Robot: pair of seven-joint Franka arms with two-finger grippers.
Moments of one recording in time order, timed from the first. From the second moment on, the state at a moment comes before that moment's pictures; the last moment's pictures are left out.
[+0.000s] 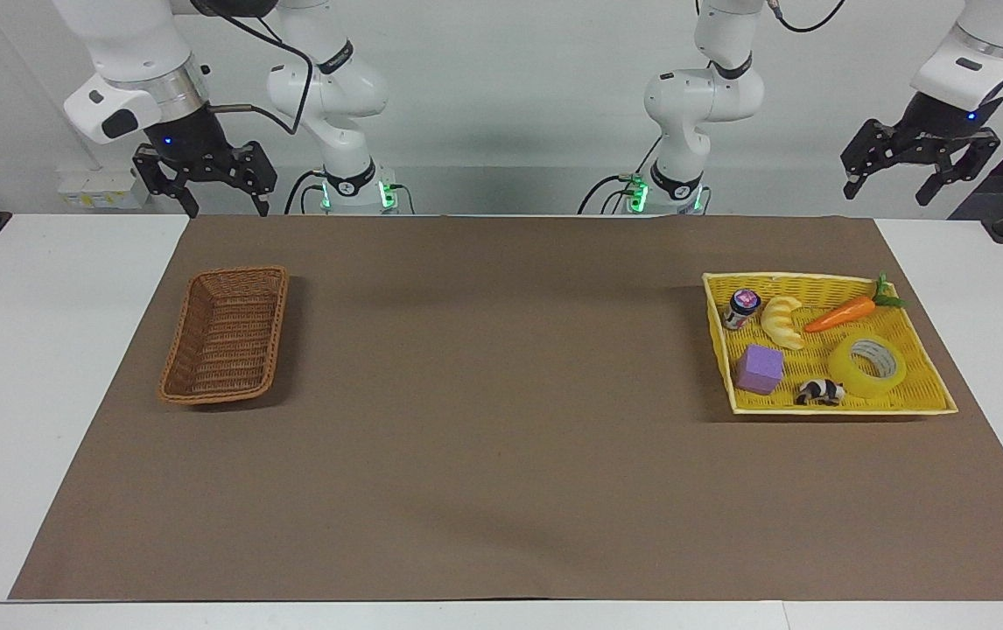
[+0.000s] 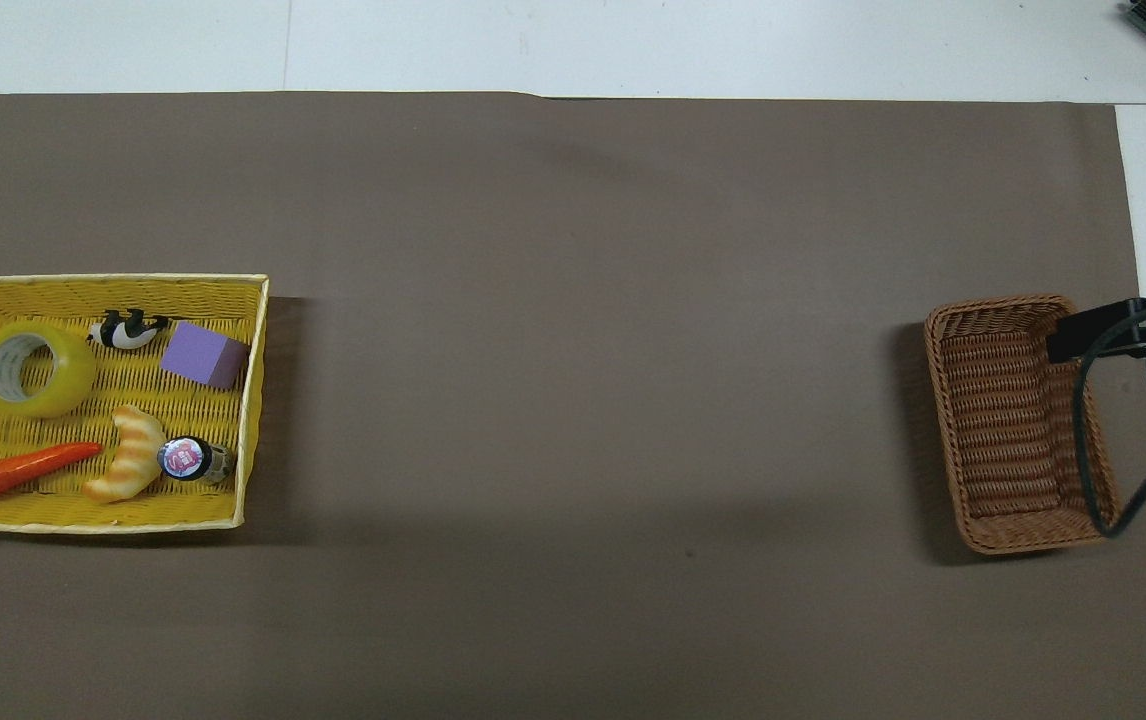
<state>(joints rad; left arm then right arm) -0.01 -0.06 0.04 -1.47 0.00 1.46 0.23 -0.03 -0.03 0.03 -1.52 0.00 1.48 -0.02</state>
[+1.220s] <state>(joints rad) -0.01 -0.06 0.04 -1.47 0.00 1.46 0.23 -0.03 -0.06 0.02 -1.52 0.00 1.47 -0.02</state>
